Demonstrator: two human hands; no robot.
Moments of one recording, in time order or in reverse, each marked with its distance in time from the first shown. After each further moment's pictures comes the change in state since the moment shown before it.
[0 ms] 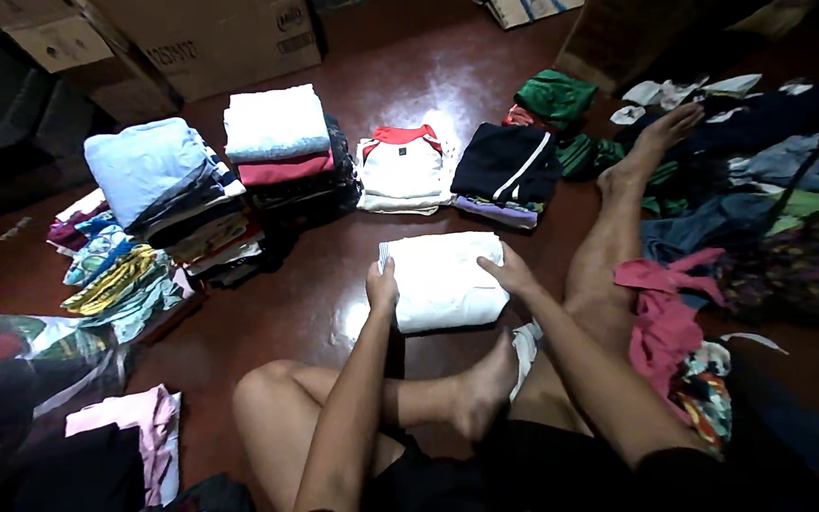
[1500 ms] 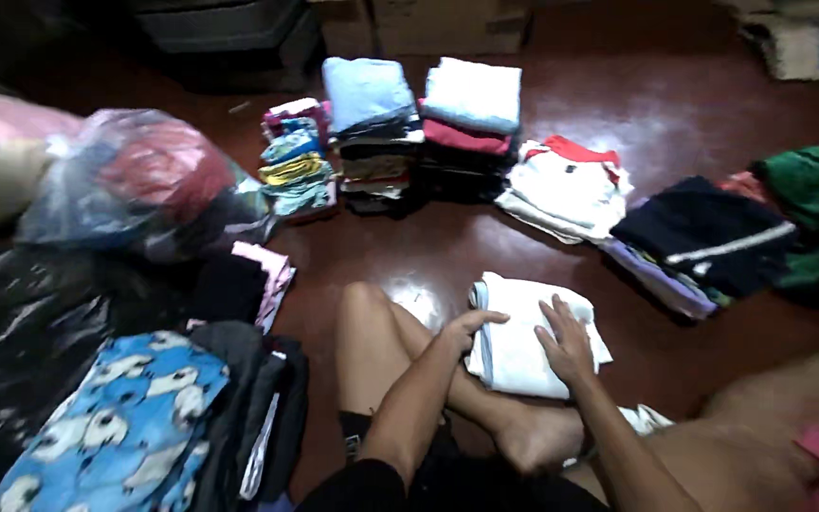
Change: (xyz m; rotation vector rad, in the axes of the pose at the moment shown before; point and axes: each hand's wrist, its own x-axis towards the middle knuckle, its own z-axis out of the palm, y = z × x) left_hand -0.079 -0.063 -0.029 -0.693 -0.465 -0.481; right_hand -0.036 0.036 0.092 -0.497 -0.126 -0.611
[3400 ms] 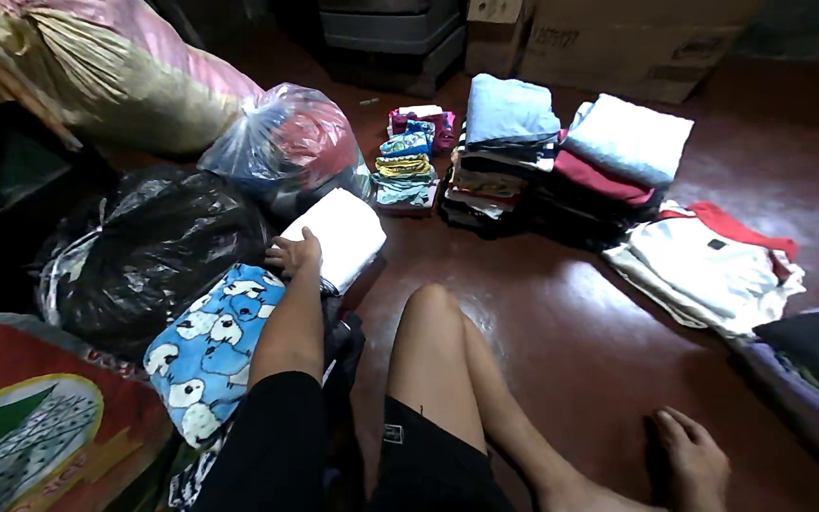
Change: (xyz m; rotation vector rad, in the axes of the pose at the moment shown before) left_hand -0.287 0.127 -0.342 0.188 1.860 0.076; right_hand 0.001 -0.079 -0.056 0.372 0.074 0.632
